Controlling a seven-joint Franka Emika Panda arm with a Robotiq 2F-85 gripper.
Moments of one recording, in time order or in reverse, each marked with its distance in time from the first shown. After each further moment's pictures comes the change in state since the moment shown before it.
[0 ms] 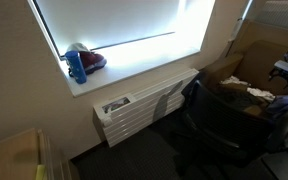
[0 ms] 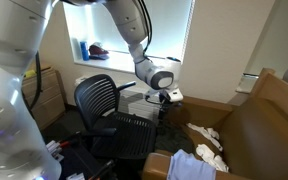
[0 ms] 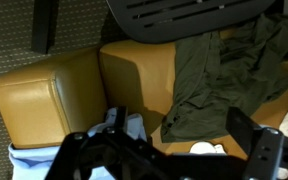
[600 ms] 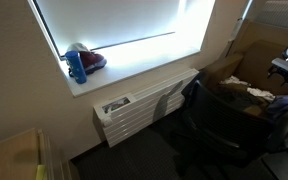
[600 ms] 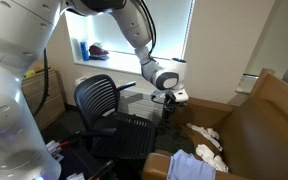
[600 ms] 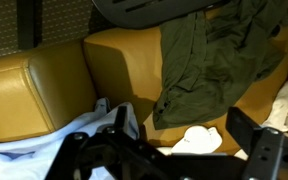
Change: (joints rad) arm 0.068 0.078 -0.088 0.114 0.078 -0.007 0.011
